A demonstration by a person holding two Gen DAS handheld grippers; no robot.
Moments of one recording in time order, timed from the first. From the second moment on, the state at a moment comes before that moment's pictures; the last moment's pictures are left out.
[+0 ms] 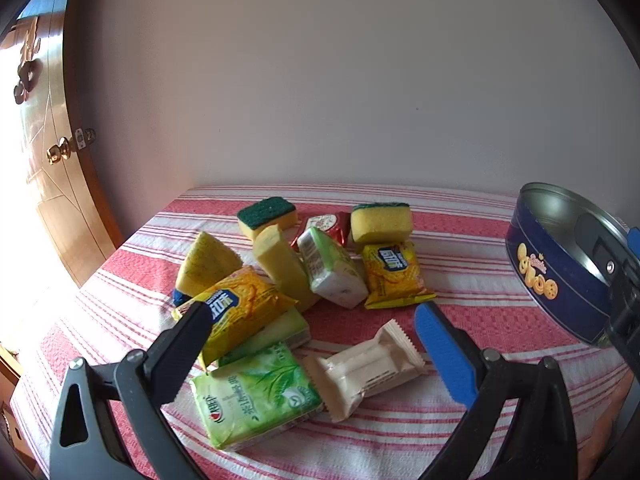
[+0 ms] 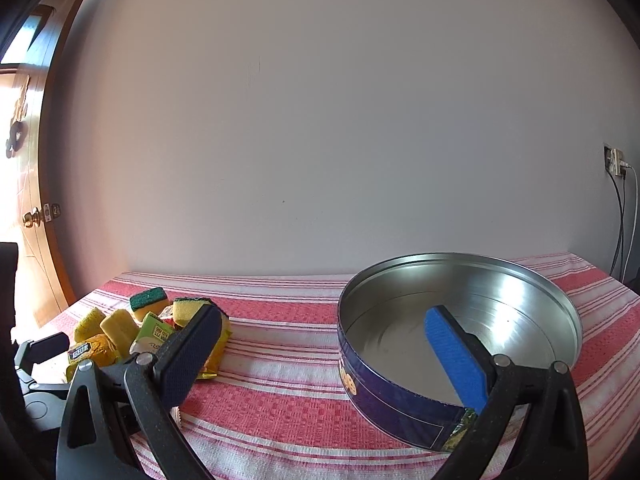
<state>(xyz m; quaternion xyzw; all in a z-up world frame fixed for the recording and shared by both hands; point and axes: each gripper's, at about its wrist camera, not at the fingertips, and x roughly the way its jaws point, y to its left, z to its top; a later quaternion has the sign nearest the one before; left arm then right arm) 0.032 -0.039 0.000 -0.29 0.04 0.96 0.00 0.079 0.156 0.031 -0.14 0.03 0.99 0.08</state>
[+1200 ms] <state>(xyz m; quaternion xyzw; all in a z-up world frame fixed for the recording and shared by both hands) 0.026 -0.116 -0.026 -0.43 -0.01 0.90 0.00 0.055 0.115 0.012 -0.24 -0.03 0.97 -0.05</state>
